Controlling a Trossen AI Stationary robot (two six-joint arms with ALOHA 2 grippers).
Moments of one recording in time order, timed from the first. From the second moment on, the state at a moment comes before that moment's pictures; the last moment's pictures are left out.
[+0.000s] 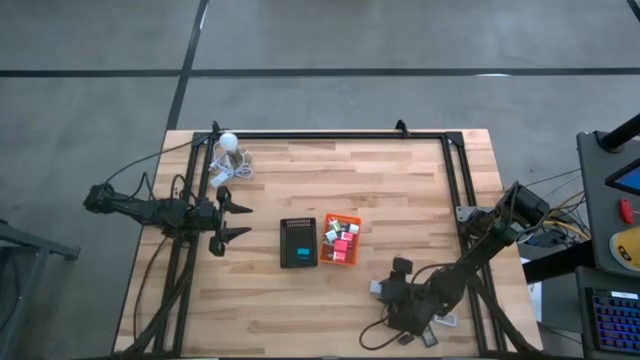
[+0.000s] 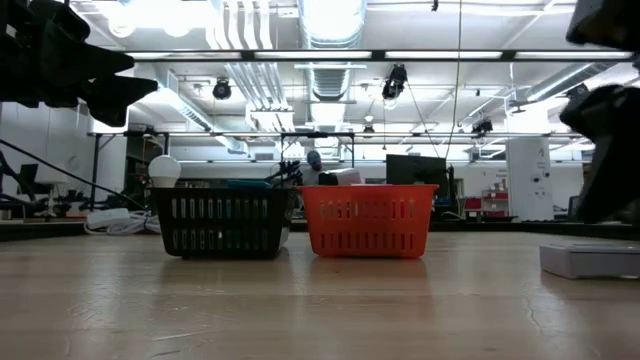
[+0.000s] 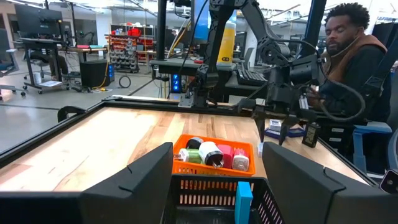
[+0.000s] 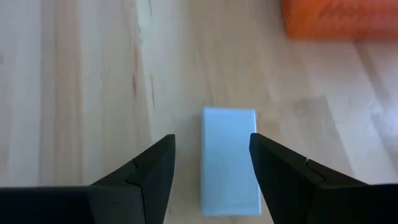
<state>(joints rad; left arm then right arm) -0.28 0.04 0.01 0.05 -0.29 -0.06 0.81 1.73 0.89 -0.35 0.54 0.89</state>
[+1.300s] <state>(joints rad) -0.28 0.04 0.01 0.05 -0.29 -0.06 0.80 1.74 0.80 -0.29 0.50 0.99</state>
